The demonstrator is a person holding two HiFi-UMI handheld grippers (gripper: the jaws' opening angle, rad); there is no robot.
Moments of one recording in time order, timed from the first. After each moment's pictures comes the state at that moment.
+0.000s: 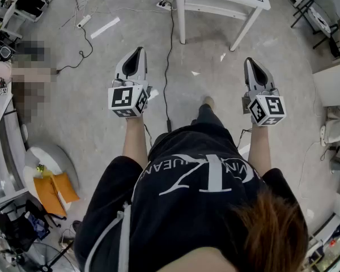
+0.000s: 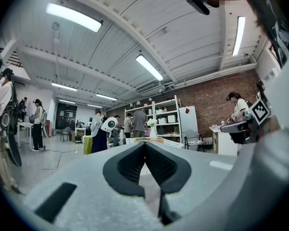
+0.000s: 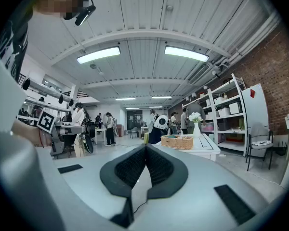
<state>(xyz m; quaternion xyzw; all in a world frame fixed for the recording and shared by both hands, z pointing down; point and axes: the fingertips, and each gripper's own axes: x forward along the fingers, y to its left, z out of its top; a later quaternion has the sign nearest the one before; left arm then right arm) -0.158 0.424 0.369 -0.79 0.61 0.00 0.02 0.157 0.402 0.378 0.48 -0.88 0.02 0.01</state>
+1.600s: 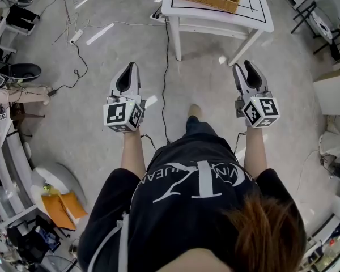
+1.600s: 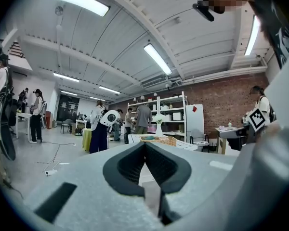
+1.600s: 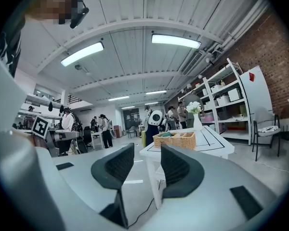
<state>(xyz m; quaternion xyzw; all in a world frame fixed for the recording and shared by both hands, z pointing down) -0.181 0.241 0.371 -0.78 0.62 0.00 -0.03 0.145 0.202 0.386 0.48 -0.87 0.08 0.00</state>
